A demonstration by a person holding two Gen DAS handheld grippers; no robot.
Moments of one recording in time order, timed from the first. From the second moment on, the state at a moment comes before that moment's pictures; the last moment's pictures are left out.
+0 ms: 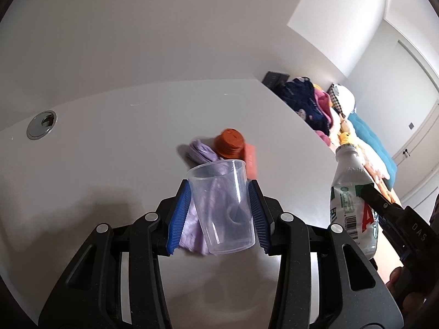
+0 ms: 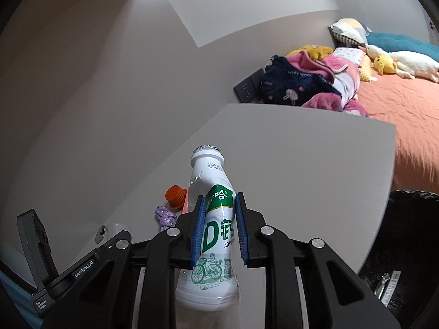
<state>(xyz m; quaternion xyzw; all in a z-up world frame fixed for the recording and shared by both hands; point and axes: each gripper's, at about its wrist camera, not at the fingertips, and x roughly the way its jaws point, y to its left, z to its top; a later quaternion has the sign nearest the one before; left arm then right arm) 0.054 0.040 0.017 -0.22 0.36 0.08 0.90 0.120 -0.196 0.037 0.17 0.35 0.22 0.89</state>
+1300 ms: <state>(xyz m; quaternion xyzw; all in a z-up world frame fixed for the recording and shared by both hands) 0.014 -0.111 0.044 -0.15 0.36 -0.05 0.92 0.013 -0.345 0.067 0.20 0.28 0.14 0.93</state>
